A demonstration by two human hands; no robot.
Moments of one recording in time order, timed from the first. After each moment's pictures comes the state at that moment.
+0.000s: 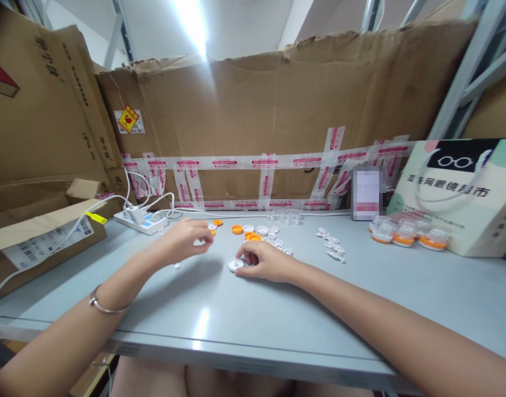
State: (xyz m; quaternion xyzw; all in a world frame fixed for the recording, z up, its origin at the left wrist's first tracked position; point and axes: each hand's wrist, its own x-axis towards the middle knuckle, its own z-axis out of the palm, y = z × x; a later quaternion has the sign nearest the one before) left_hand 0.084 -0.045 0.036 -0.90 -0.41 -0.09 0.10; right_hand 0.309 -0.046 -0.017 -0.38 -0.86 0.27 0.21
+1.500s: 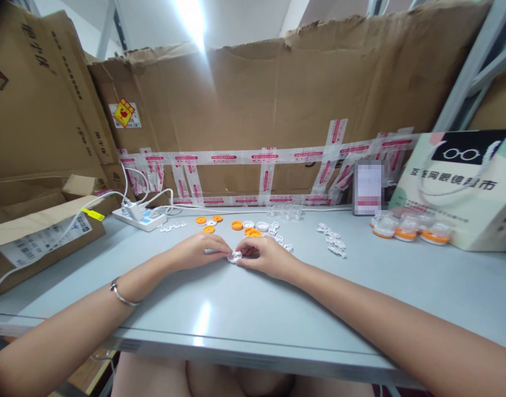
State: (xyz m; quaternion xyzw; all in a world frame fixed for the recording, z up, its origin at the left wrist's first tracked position) left_hand 0.099 -0.033 -0.001 -0.95 -0.25 -0.16 -0.10; right_hand 0.308 -0.043 -0.029 -0.34 -0.84 0.29 0.30
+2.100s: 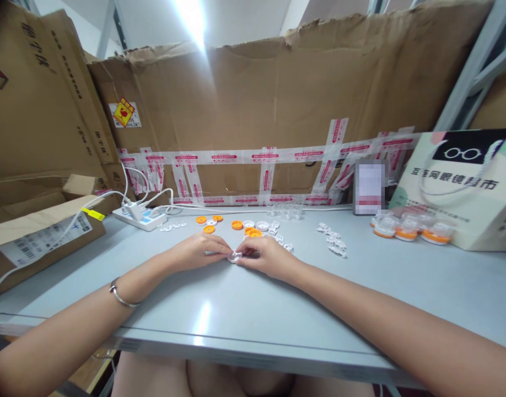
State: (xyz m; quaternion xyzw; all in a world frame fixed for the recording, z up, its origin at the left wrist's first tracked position) left_hand 0.099 -0.035 -0.002 -0.96 -0.23 -0.15 -0.06; right_hand 0.309 -0.044 -0.031 -0.33 -0.86 0.25 0.30
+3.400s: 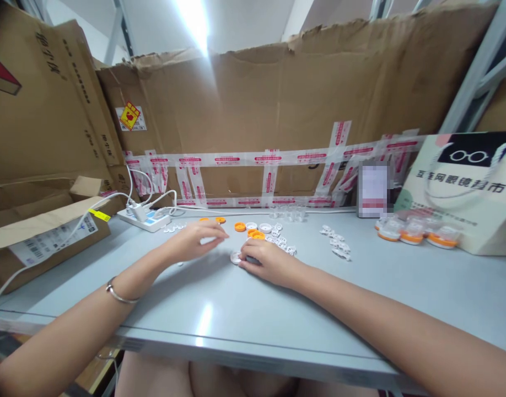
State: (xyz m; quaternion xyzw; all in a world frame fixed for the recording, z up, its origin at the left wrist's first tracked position) left_hand 0.088 -0.032 0.014 -0.93 -0.28 -0.23 0.02; right_hand 0.308 -0.046 -0.029 -0.27 -0.92 0.09 0.26
